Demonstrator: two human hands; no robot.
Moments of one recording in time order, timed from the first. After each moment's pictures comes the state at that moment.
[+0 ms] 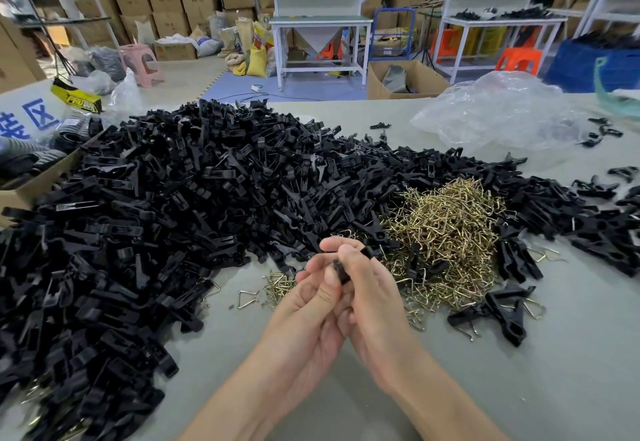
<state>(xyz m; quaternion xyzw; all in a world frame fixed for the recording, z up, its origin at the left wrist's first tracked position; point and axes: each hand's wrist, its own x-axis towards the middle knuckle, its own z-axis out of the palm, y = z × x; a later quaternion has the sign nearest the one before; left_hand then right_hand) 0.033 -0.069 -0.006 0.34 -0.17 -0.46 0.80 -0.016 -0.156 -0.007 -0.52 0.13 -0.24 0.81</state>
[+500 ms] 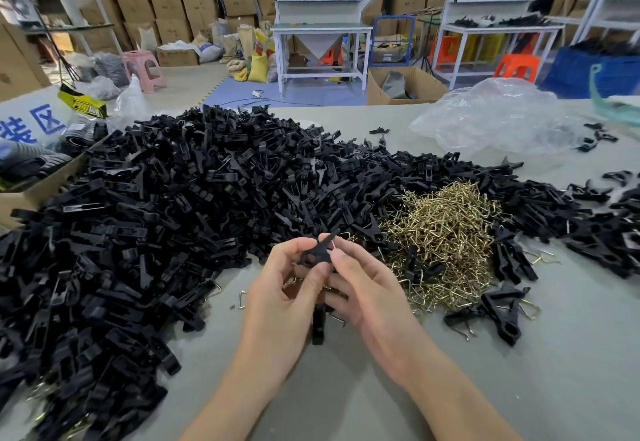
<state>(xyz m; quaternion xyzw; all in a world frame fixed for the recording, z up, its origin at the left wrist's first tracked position) 0.050 -0.061 -0.011 0.67 -0.32 -0.05 0.67 -0.017 -0.172 -0.015 -0.51 0.10 -0.18 0.83</state>
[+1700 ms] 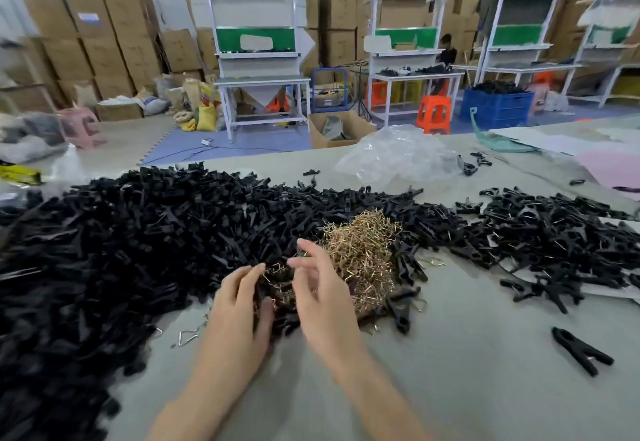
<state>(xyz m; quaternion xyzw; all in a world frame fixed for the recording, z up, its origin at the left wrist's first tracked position) 0.042 -0.079 -0.018 0.80 -0.44 0.12 0.38 -0.059 -0.185 0.011 -0.76 0.22 -0.37 0.48</state>
